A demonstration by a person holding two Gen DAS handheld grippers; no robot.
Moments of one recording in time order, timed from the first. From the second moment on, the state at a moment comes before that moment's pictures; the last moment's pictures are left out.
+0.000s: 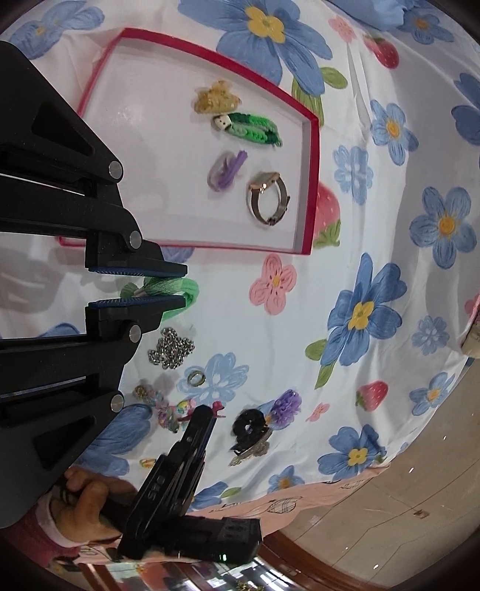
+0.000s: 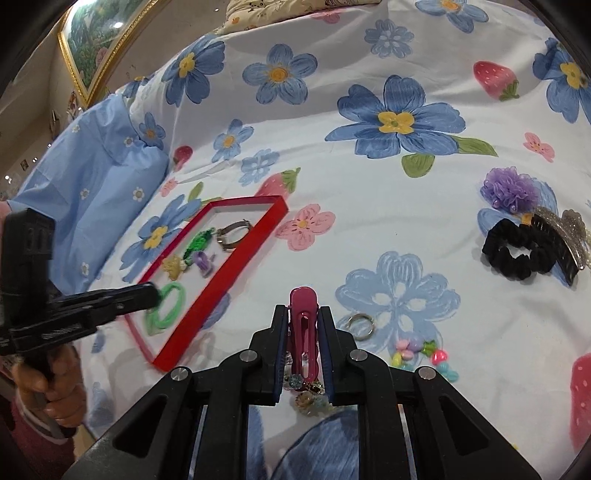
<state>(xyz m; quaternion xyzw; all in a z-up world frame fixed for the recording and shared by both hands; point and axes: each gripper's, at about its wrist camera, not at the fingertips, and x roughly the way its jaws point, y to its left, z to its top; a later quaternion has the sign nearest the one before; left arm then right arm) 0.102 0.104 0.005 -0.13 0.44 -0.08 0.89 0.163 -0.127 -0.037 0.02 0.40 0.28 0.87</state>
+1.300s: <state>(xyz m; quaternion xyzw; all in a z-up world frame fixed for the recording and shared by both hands) 0.074 0.208 -0.008 -0.18 0.42 0.02 0.89 0.163 -0.031 -0.036 0.06 0.42 0.38 0.82</state>
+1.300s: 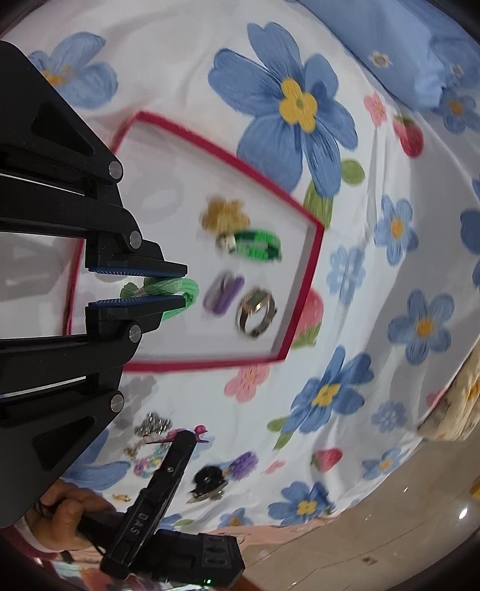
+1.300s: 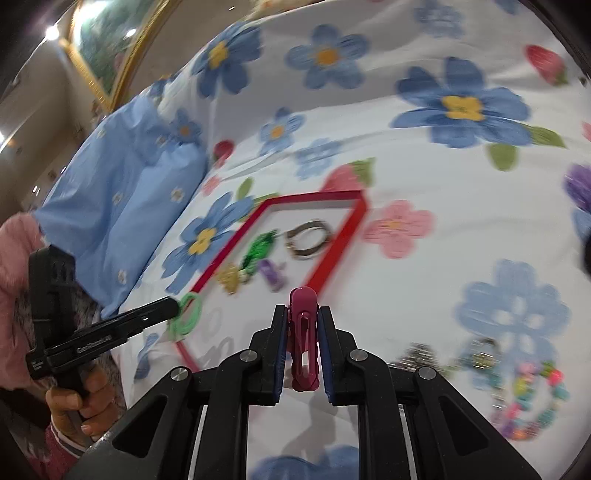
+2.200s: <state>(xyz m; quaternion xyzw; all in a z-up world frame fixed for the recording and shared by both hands) 0.114 0.250 -0.067 -0.20 0.46 0.06 0.87 0.192 0.092 -0.083 -0.10 0.47 0.38 0.79</state>
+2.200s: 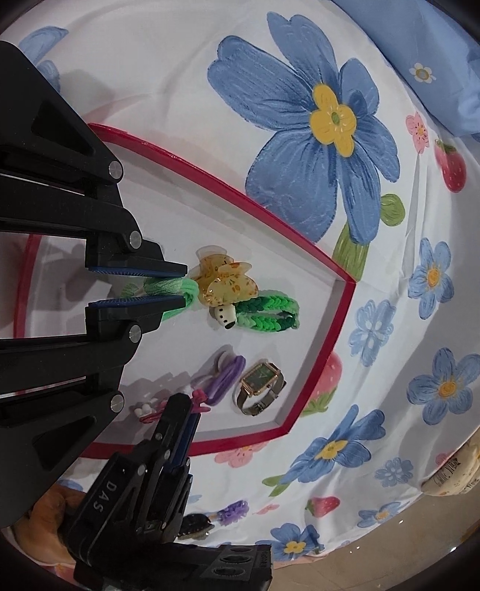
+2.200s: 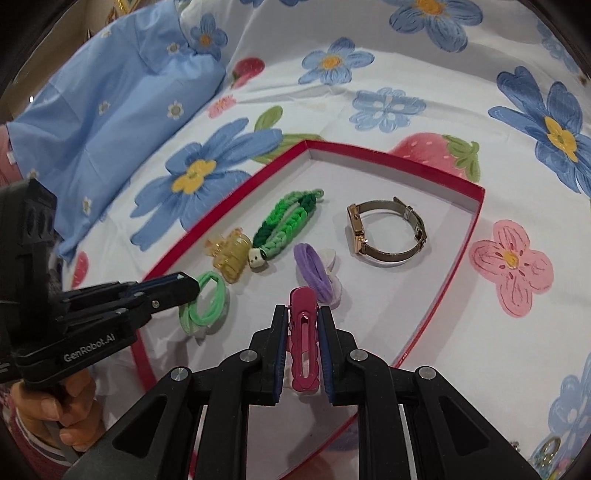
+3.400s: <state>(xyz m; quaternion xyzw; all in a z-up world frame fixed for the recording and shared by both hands) 0.086 0.238 -0.038 -0.22 0.44 0.07 0.87 0.171 0.036 -0.040 -0.03 0.43 0.39 0.81</state>
